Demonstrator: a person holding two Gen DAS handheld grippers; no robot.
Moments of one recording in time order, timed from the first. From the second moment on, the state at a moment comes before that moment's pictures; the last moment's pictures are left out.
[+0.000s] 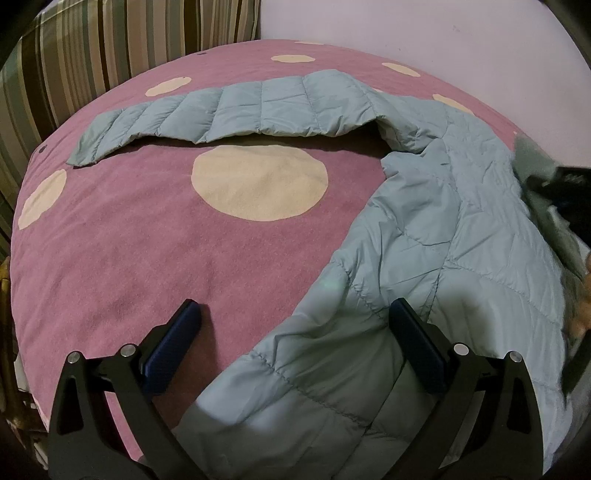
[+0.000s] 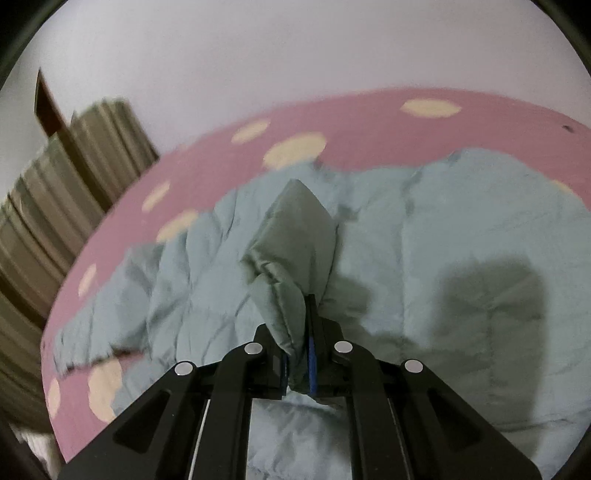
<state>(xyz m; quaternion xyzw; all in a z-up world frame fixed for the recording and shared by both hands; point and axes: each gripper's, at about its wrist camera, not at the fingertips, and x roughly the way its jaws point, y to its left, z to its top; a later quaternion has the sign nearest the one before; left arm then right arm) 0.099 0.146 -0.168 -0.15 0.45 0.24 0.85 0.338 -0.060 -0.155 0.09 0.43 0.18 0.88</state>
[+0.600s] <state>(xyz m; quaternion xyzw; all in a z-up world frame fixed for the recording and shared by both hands) 0.098 0.146 -0.168 -0.15 0.45 0.24 0.85 0.295 -0.163 -0.089 0.10 0.38 0.12 0.91</state>
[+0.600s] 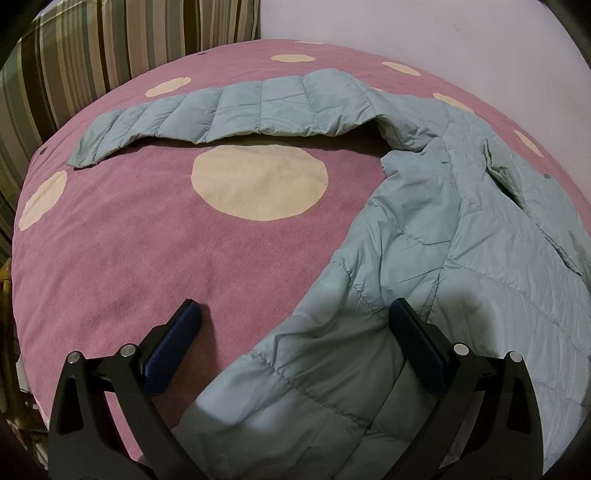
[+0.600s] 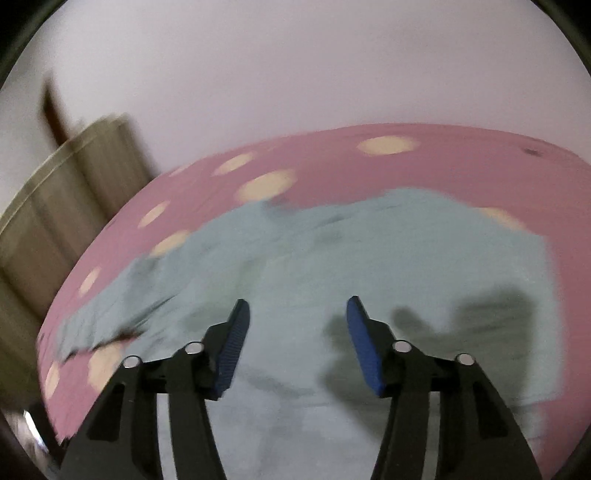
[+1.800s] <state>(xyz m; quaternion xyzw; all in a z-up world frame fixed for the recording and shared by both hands) 0.101 0.144 -0.170 -0.13 0.46 0.25 0.84 0.294 -0.270 -0.173 0.11 0.46 -0.02 0.88</state>
